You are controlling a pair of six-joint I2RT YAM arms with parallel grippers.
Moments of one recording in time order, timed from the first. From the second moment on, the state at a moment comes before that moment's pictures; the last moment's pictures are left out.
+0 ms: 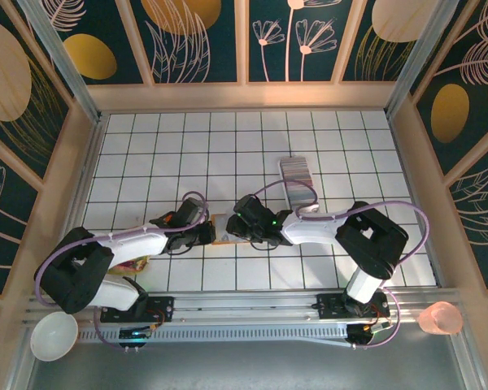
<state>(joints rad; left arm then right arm) -0.67 1.40 0.50 -0.11 0.11 -0.74 1.00 1.69 0.84 -0.02 0.00 1.15</state>
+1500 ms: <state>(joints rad) -0.67 1.36 0.46 -0.09 0.10 -0.78 1.00 1.59 0.84 -0.22 0.11 1.15</state>
